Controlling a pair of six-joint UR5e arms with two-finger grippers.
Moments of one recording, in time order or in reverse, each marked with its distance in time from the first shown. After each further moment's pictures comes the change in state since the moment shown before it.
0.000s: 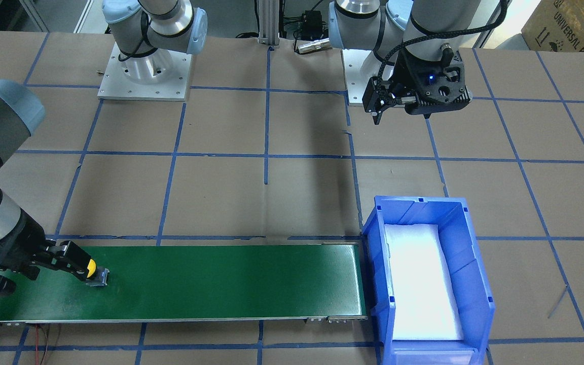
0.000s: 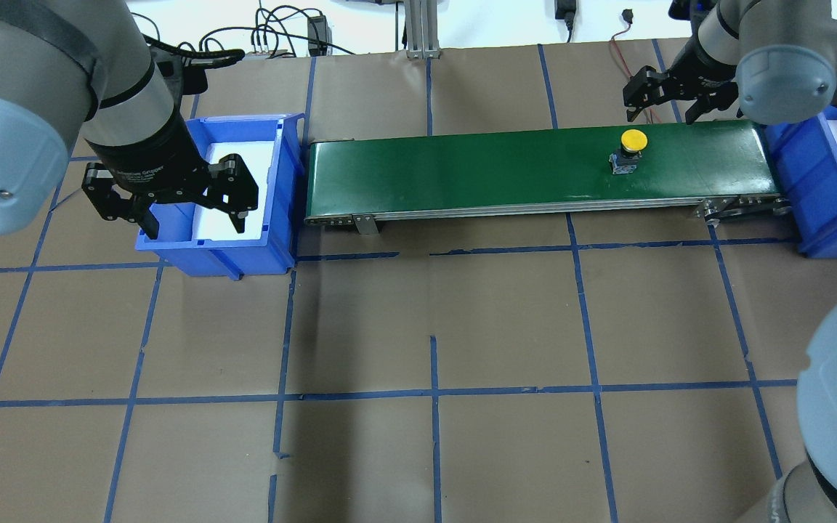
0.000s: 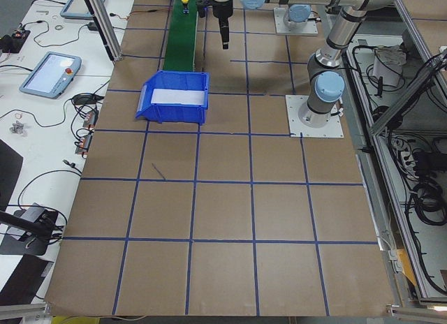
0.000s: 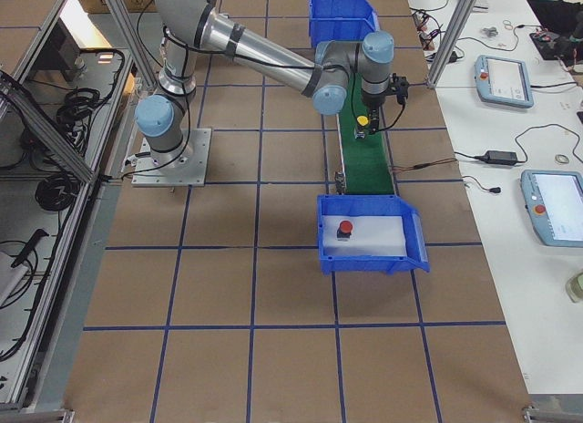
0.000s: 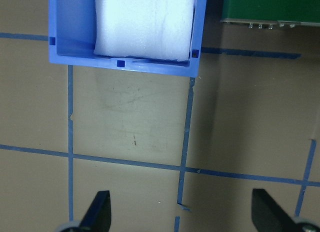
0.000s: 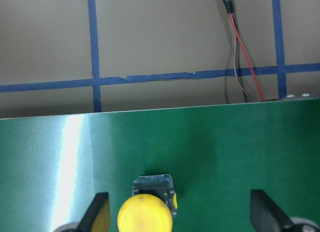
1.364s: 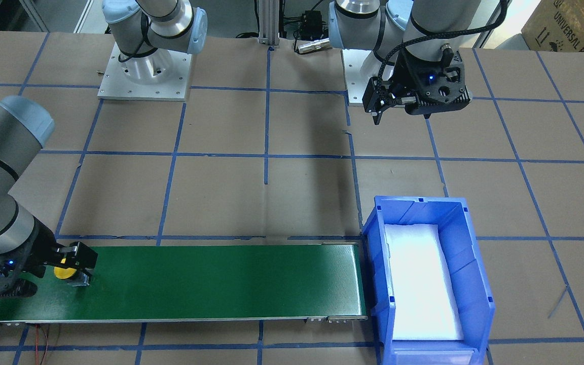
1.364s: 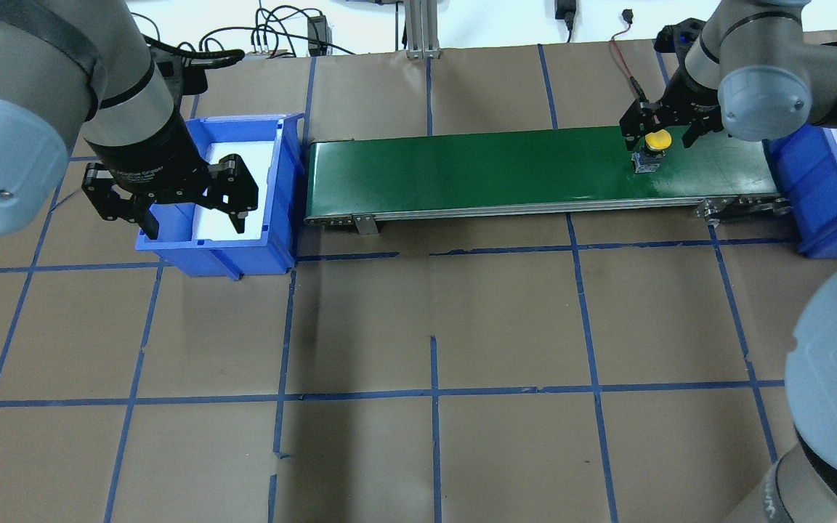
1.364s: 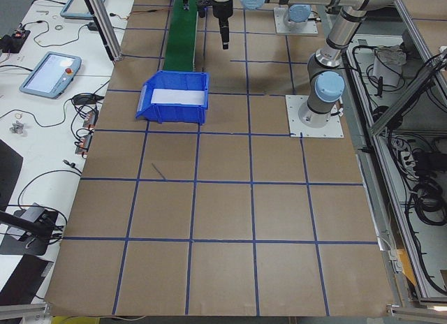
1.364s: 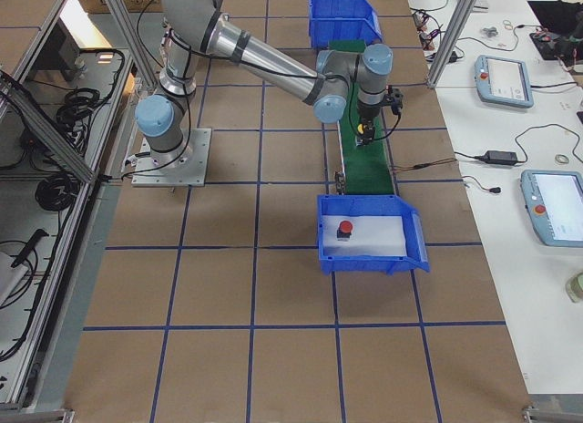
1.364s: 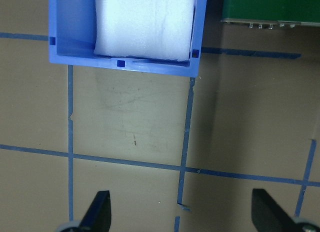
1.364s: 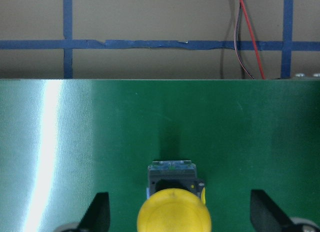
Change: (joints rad) left arm 0.000 0.000 0.000 0.000 0.000 0.000; right arm 0.001 0.032 0.028 0.004 -0.068 -0.077
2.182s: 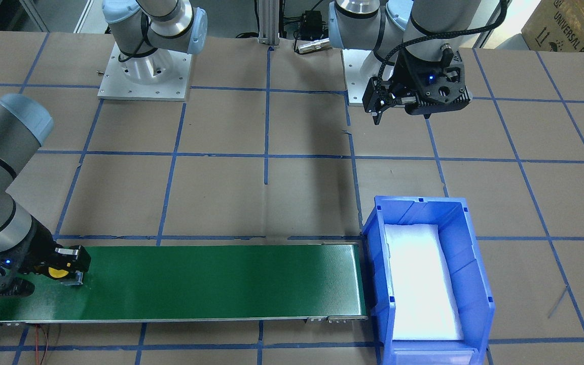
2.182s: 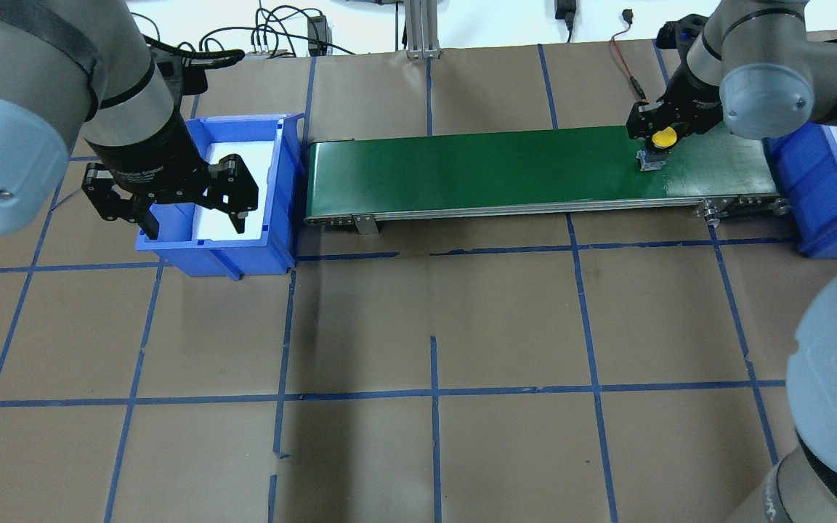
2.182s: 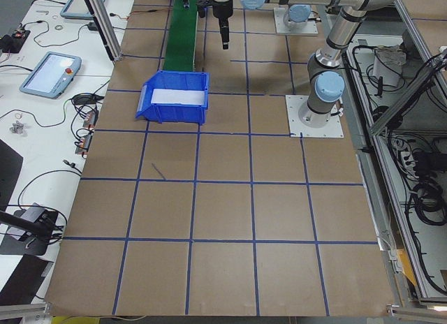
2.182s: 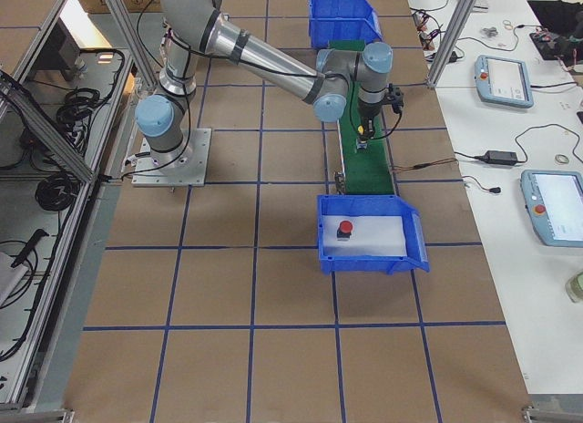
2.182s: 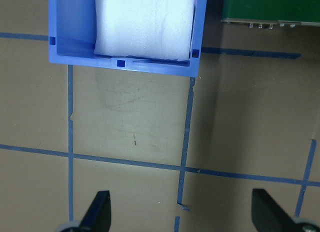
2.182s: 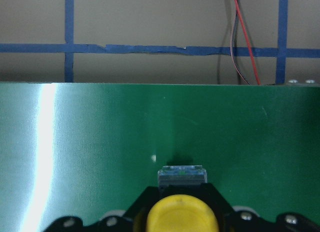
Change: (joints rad) left arm 0.000 0.000 0.000 0.000 0.000 0.000; right arm 0.000 -0.006 -0.005 -0.005 -0.003 -0.009
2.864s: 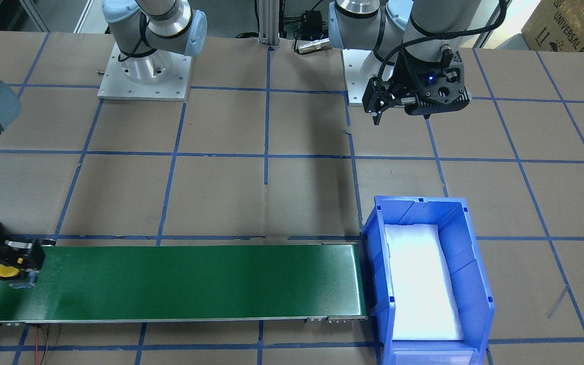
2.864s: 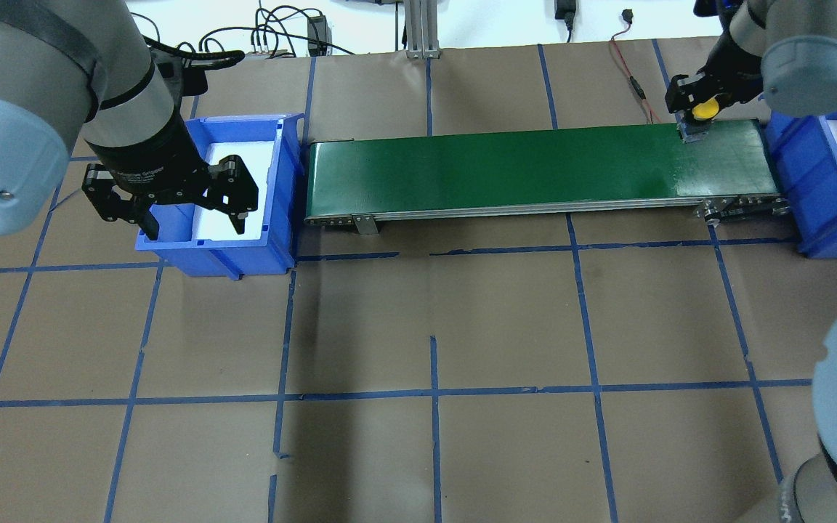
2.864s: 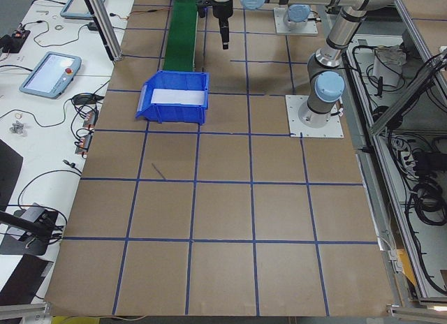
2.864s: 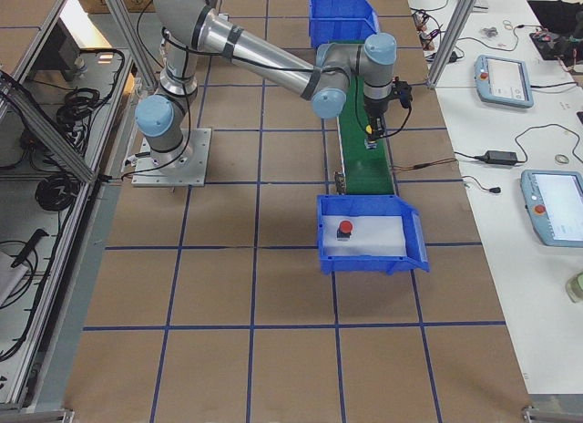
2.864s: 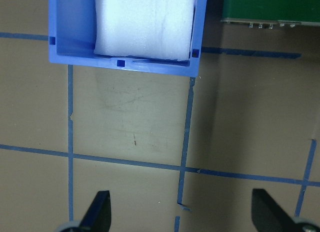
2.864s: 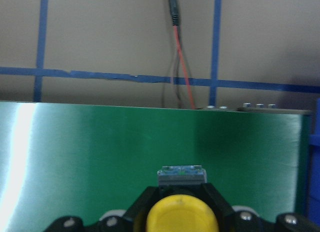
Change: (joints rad) left arm 0.000 0.000 -0.002 0.000 0.000 0.000; right arm -0.087 -0.055 -0.046 -0.001 -0.029 -0.113
